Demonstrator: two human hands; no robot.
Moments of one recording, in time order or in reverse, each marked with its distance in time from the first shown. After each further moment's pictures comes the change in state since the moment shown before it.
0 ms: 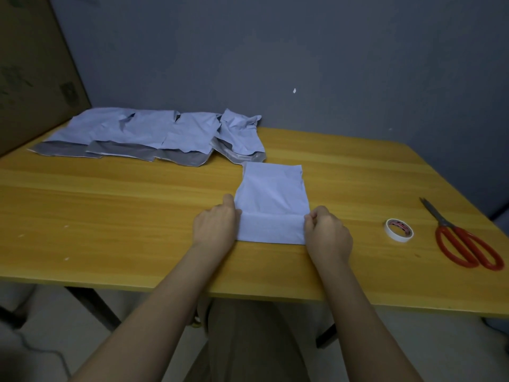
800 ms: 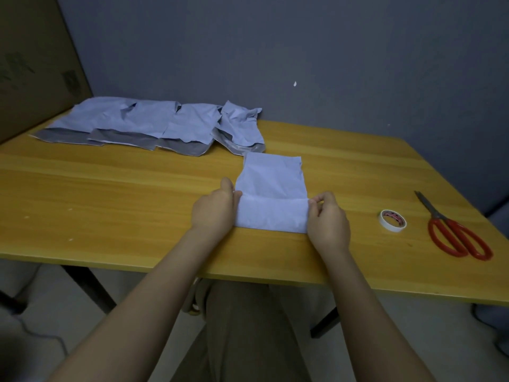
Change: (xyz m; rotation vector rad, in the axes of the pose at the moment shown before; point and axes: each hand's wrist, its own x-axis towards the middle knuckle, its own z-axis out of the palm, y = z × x) left_hand -0.003 -0.002 -0.006 -0.192 0.034 -0.015; right_hand 0.000 0.011 -0.001 0.368 0.045 -0.034
